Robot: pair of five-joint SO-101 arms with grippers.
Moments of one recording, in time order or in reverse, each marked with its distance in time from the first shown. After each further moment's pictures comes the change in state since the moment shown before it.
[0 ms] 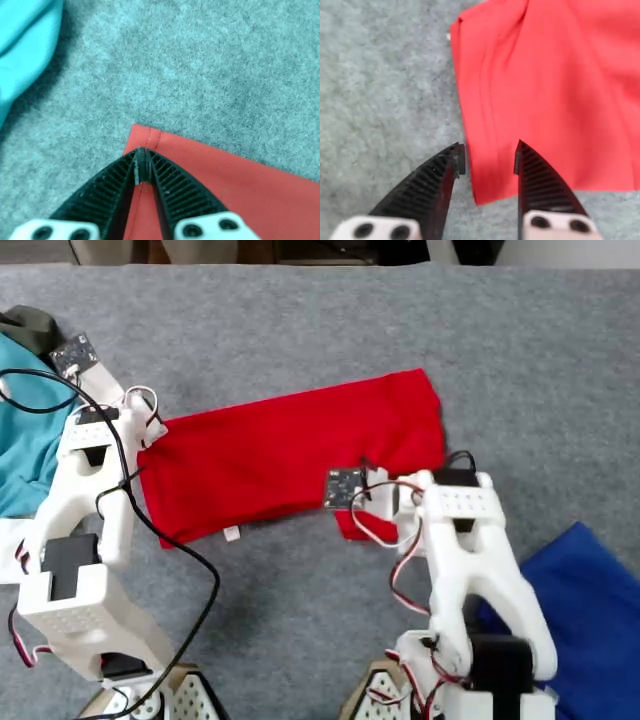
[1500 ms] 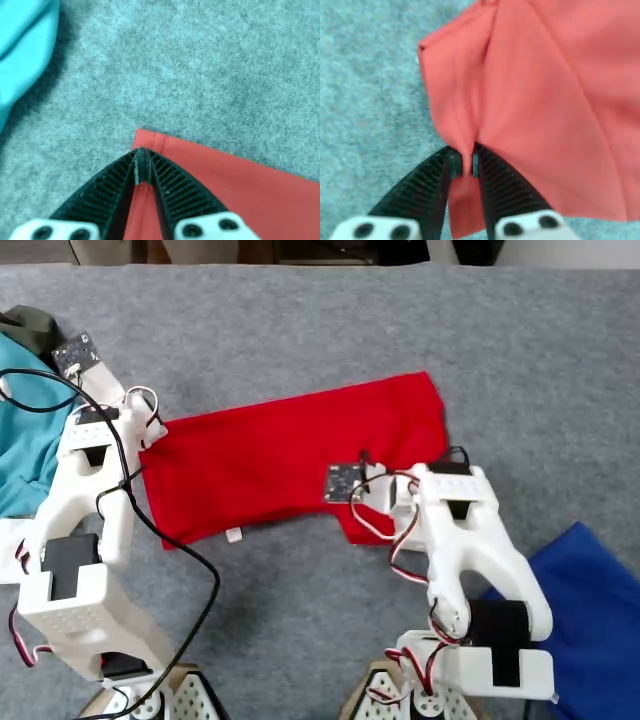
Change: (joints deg) left arm 0.0 0.0 0.0 0.0 -1.5; right arm 0.9 10.2 -2.6 -5.5 0.1
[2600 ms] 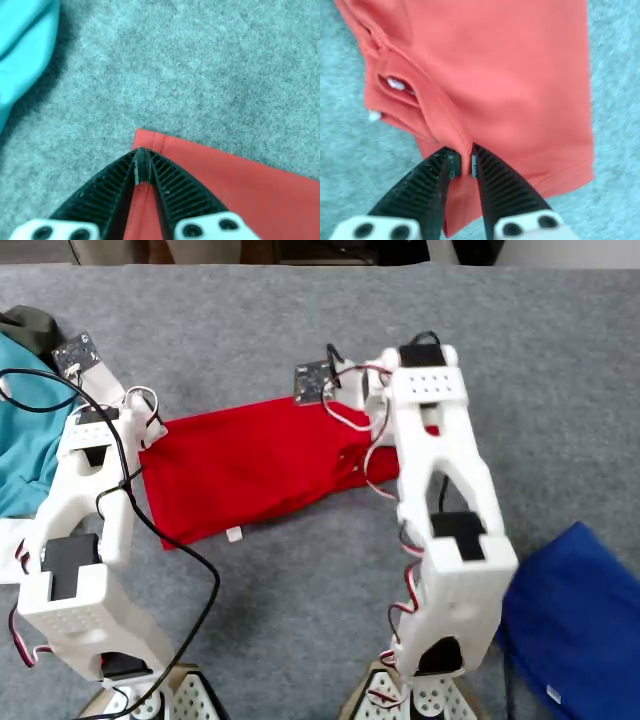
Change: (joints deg) left arm 0.0 0.0 0.0 0.0 0.0; right arm -7.7 31.4 -65.3 26.9 0.8
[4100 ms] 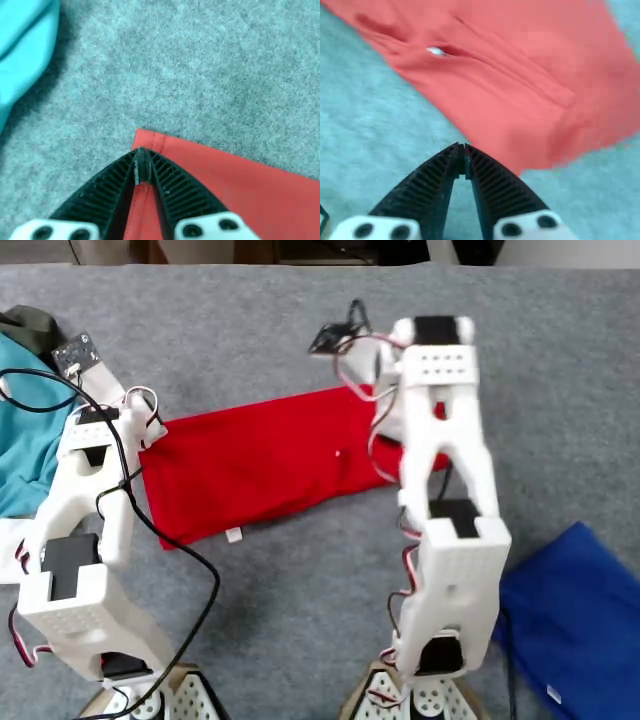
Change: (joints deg) left arm 0.0 0.0 0.0 0.0 0.0; right arm 0.4 4.0 -12.7 18.6 -24.1
